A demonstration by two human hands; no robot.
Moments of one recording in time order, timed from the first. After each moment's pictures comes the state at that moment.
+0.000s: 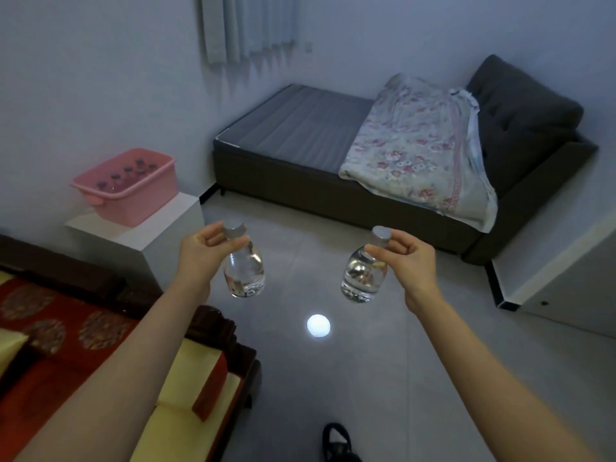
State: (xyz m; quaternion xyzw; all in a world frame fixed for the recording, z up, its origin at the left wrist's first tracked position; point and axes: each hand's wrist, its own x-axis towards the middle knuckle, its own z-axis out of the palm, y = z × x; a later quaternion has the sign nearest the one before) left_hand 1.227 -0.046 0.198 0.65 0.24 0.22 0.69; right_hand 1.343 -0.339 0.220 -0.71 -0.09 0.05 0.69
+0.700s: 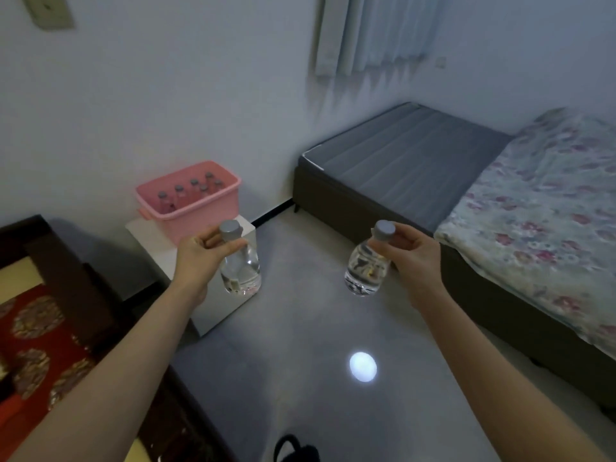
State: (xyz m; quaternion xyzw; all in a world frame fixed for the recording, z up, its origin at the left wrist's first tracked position) left_hand 1.477 0.142 0.172 0.60 0.32 0.40 0.62; right_hand 1.701 -0.089 0.217 -0.69 -0.25 0.17 0.66
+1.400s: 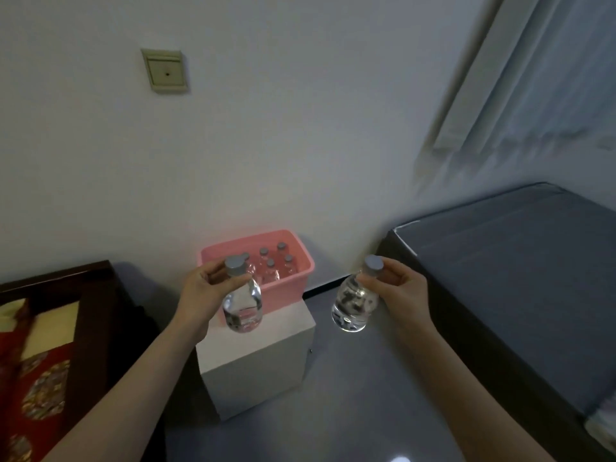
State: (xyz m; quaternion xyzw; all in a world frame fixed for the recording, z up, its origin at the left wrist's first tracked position) left_hand 1.539 0.428 0.168 0.54 0.42 0.46 0.57; right_hand 1.836 0.305 0.197 -0.60 -0.37 0.32 0.63
